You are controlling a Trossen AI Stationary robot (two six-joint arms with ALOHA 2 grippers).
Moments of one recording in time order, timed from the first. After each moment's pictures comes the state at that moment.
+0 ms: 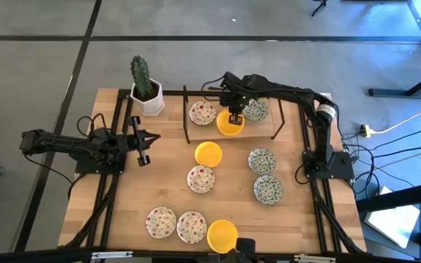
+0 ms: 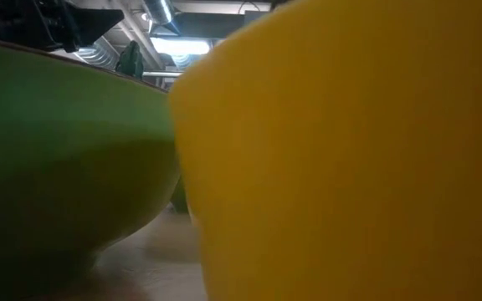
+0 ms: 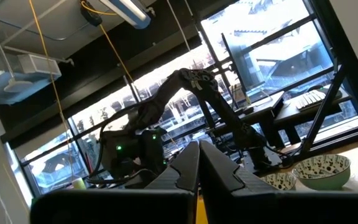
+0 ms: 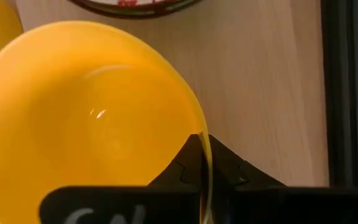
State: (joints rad) left arm 0.00 0.35 0.01 0.71 -0.14 0.49; right arm -0.54 1.91 1.61 -0.90 -0.06 -0.44
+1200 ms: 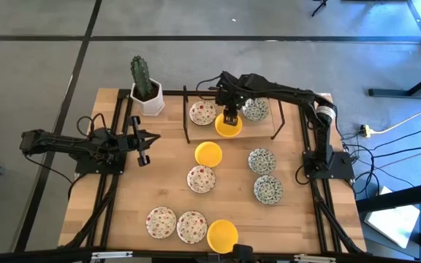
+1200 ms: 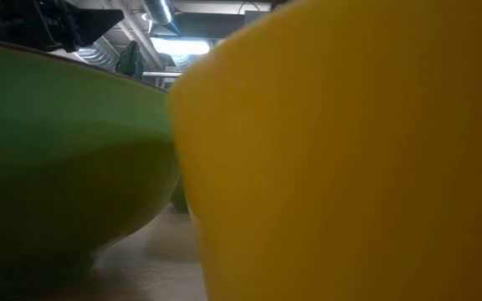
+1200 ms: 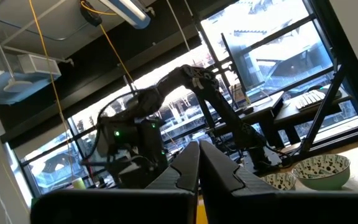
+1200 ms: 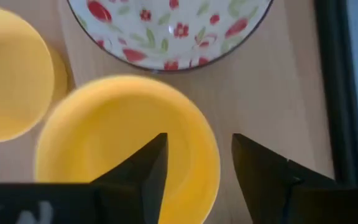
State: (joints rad) left arm 0.00 0.35 0.01 0.71 -0.14 0.49; right arm -0.49 1.90 1.71 -0.95 -0.08 -0.34
